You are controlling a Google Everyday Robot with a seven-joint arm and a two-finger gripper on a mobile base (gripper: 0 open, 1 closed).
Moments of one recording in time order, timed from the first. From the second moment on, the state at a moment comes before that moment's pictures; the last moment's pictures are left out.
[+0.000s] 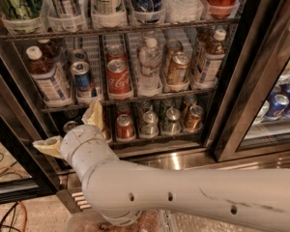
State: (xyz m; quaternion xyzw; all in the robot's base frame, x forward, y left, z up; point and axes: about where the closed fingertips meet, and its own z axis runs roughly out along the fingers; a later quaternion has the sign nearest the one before) arm 0.496 0.198 0.826 -0.32 0.69 0.12 0.64
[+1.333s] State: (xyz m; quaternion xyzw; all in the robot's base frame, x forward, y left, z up) arm 0.511 0.215 0.825 -0.26 0.69 0.11 0.67
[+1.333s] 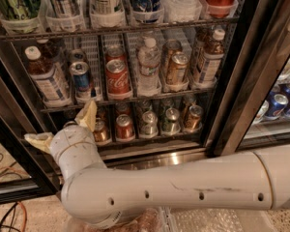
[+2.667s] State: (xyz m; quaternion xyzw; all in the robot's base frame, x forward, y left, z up) arm 0.528 0.233 0.840 -0.22 0.66 0.08 0.71
